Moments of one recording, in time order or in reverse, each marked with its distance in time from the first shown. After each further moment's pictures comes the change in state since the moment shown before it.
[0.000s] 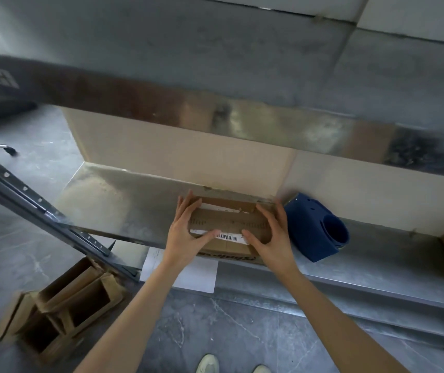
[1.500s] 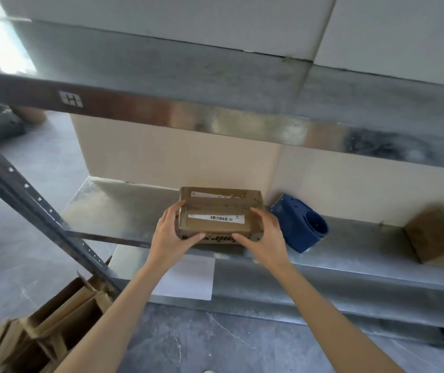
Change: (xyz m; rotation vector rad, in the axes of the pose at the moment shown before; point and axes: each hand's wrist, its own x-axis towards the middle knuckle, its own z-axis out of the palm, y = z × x) left_hand -0.019 0.010 -0.051 0.052 -0.026 0.005; right_hand -0.031 -0.052 -0.008 -0.087 0.078 0.068
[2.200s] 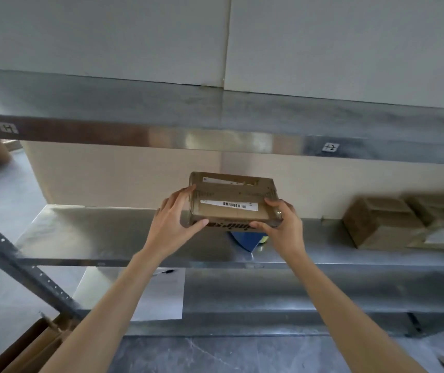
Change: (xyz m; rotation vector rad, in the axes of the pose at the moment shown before) left_hand 0.003 0.135 0.049 0.241 -0.045 0.385; right_hand -0.021 0.036 -0.150 0.090 0.296 -0.083
